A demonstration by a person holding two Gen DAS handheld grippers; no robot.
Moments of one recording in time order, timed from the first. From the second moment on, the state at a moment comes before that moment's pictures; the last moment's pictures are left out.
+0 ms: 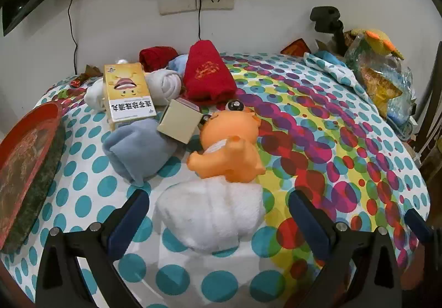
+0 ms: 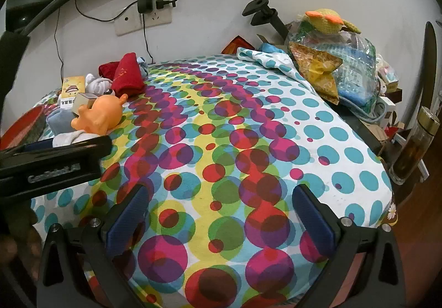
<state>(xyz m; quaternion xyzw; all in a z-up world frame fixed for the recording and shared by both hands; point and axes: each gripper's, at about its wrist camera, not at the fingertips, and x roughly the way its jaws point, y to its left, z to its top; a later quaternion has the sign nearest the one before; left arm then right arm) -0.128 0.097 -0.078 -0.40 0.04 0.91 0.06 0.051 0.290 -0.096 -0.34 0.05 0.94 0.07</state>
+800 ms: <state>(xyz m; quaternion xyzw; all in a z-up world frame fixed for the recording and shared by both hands) -0.101 0.080 -0.056 -0.39 0.03 0.92 0.06 0.053 0.275 -0.093 -0.34 0.04 0.94 0.06</state>
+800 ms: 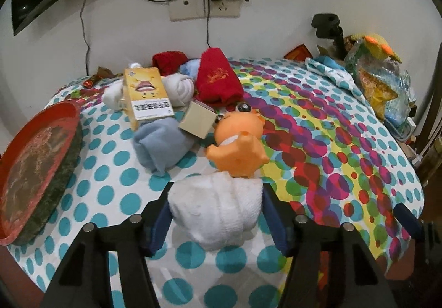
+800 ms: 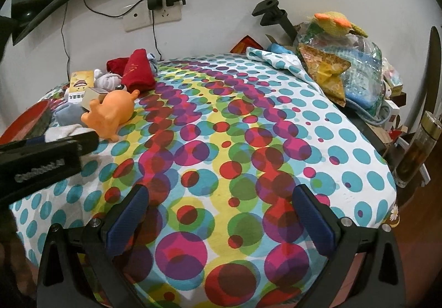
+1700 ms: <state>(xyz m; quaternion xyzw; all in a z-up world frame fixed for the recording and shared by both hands) -0.071 -0.122 -0.001 -0.35 -0.01 0.93 -0.11 0.058 0.248 -0.082 -0.33 0.01 0.94 0.03</state>
